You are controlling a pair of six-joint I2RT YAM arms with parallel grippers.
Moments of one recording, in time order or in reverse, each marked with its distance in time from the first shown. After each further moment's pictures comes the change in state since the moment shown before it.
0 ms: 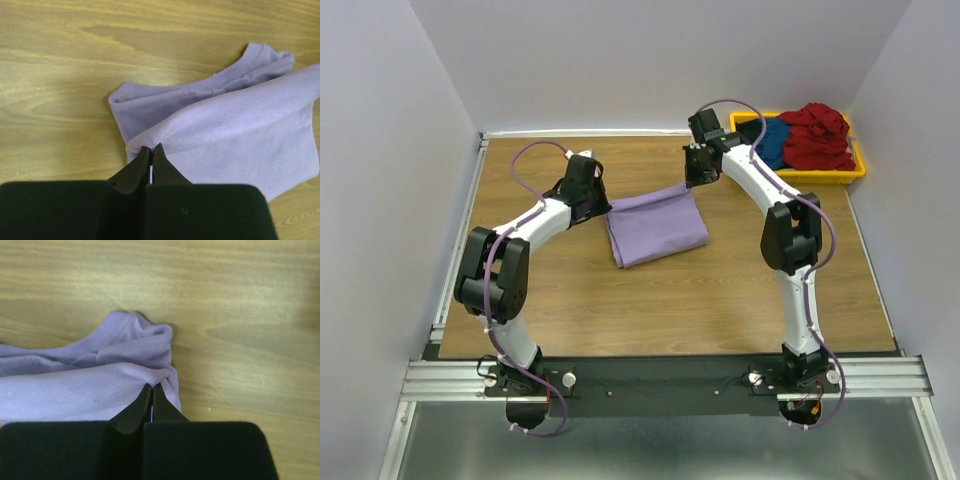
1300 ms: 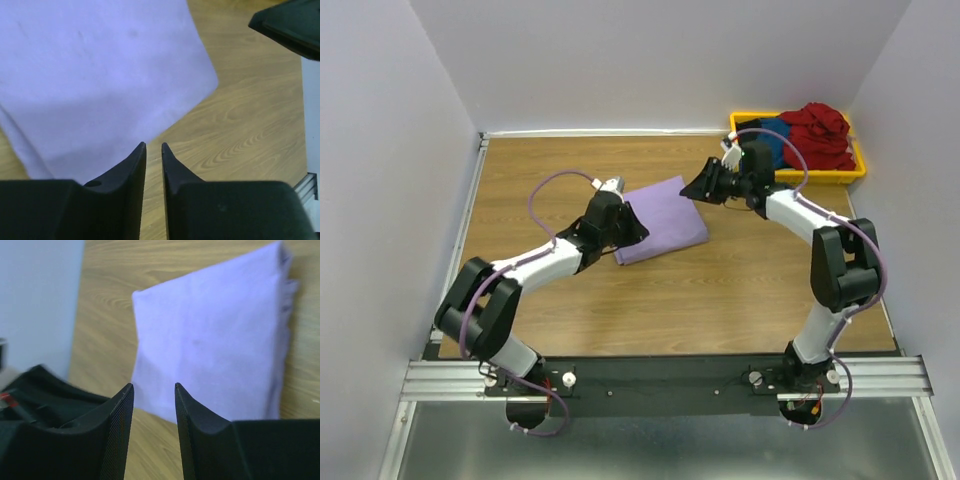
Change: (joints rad) left arm -0.246 -0.254 -0.301 0.261 0.029 -0.186; right arm -0.145 -0.478 -0.820 0.780 -0.619 0.260
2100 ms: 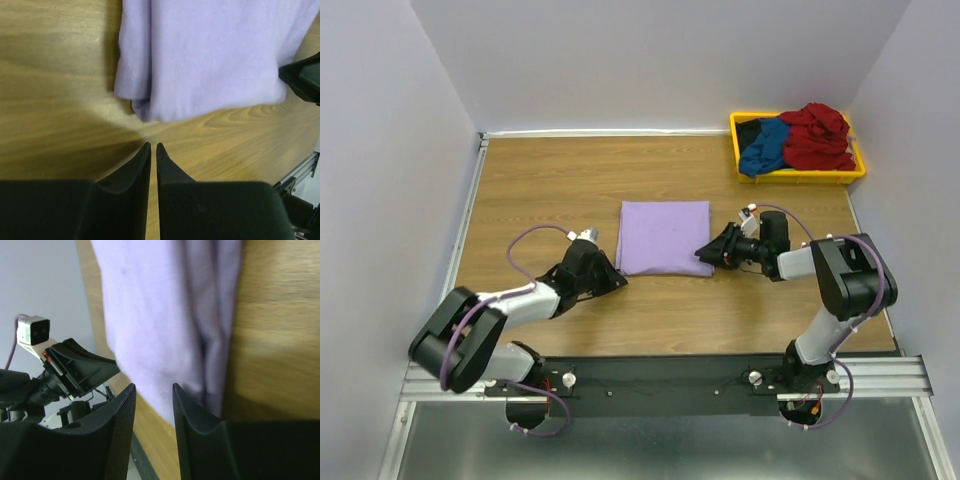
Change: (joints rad) left arm 0.010 -0.091 -0.454 0.176 0.077 -0.175; right arm -0.093 -0.024 -0.721 0.611 -0.205 0.307
